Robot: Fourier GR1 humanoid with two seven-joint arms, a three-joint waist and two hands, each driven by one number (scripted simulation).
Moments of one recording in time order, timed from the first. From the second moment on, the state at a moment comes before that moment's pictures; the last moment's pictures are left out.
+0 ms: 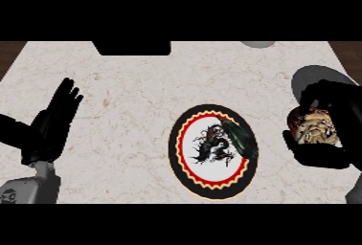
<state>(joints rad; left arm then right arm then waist) -0.14 0.19 0.08 -1.61 0.14 0.07 0.24 -0.31 -0.30 0.04 -2.09 1.08 0.49 0.31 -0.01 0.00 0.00</state>
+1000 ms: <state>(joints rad) -0.19 0.17 0.08 -1.58 0.11 0.07 0.23 -0.53 -0.55 -0.43 -1.25 0.91 0.11 -0.15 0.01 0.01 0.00</state>
